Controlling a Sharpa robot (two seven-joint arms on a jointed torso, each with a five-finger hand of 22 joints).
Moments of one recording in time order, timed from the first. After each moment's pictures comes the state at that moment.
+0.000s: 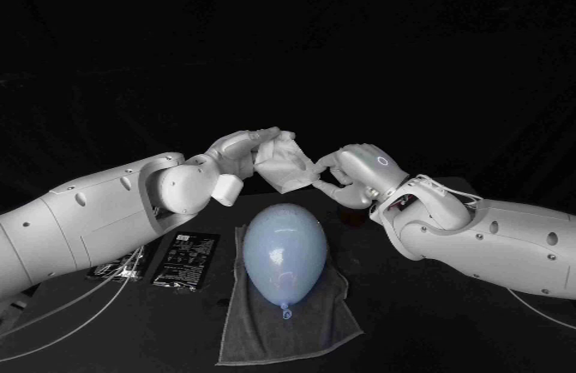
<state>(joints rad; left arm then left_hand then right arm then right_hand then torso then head) 1.37 -0.61 -0.03 1.26 0.20 0.08 0.13 1.31 0.05 0.71 0.20 0.05 0.86 0.22 0.17 0.17 1.11 0.19 0.06 0.06 1.01 0.16 0.08 0.14 0.18 0.92 0.28 0.08 0.07 1.34 -0.83 -0.17 1.60 -1.59 -0.74 -0.03 1.34 -0.11 0.53 -0.02 0.04 1.10 0.07 0.32 0.44 1.46 0.01 1.56 1.31 1.47 -0.06 1.57 1.31 0.09 1.39 0.05 1.21 1.31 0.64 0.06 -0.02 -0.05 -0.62</state>
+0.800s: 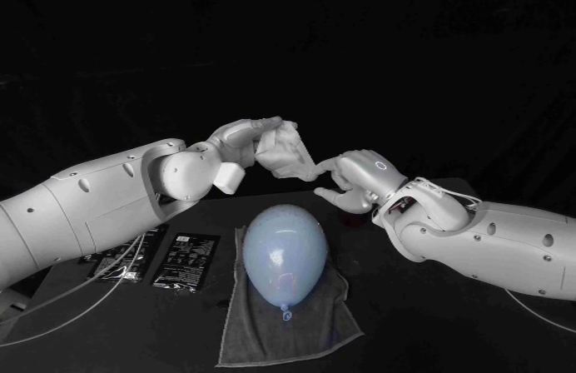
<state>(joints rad) 1.41 -0.58 -0.03 1.22 0.19 0.08 0.11 1.31 0.05 0.71 0.20 0.05 0.86 0.22 0.17 0.17 1.11 0.19 0.06 0.06 1.01 0.16 0.08 0.14 0.18 0.93 0.28 0.08 0.07 1.33 -0.83 -0.17 1.57 -1.60 -0.70 -0.03 1.32 -0.16 0.51 -0.01 0.04 0.94 0.12 0.22 0.40 1.47 0.03 1.47 1.31 1.46 -0.04 1.57 1.31 0.09 1.35 0.07 1.13 1.29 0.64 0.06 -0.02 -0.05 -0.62</state>
